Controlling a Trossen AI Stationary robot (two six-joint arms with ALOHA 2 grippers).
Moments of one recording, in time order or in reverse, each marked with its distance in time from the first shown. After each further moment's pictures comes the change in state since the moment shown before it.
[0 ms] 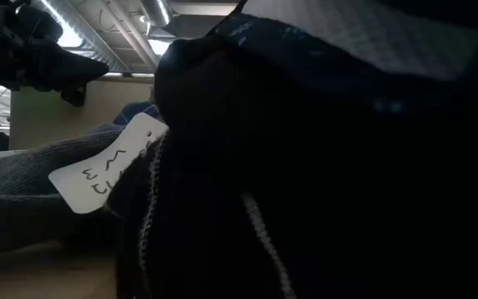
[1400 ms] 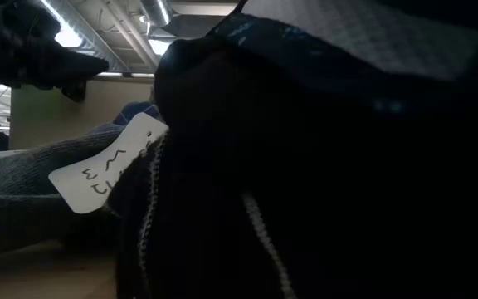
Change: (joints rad) left arm 0.000 0.000 0.000 0.029 -0.003 0.071; right arm 0.000 0.000 0.000 0.000 0.000 -0.003
